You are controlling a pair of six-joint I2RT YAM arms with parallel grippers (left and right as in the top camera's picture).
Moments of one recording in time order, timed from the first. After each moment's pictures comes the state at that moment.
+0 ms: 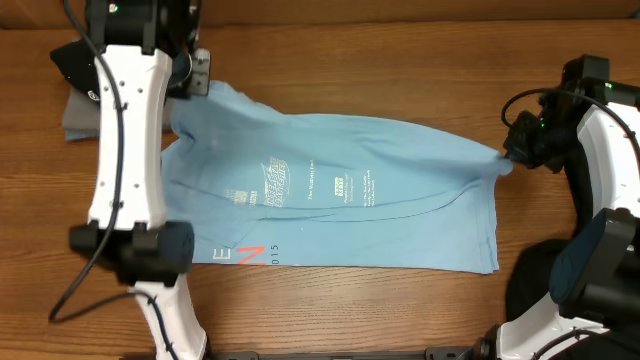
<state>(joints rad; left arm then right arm) -0.08 2.07 2.47 -1.69 -0.19 -0.02 -0.27 1.85 1.55 -1.17 -0.19 0.28</state>
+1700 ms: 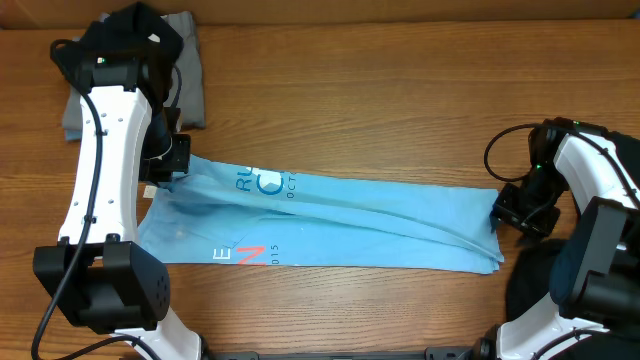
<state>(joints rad) 0.04 1.84 1.81 -1.69 -0.17 -0.03 -0.27 1.85 1.24 -1.32 -0.01 0.37</state>
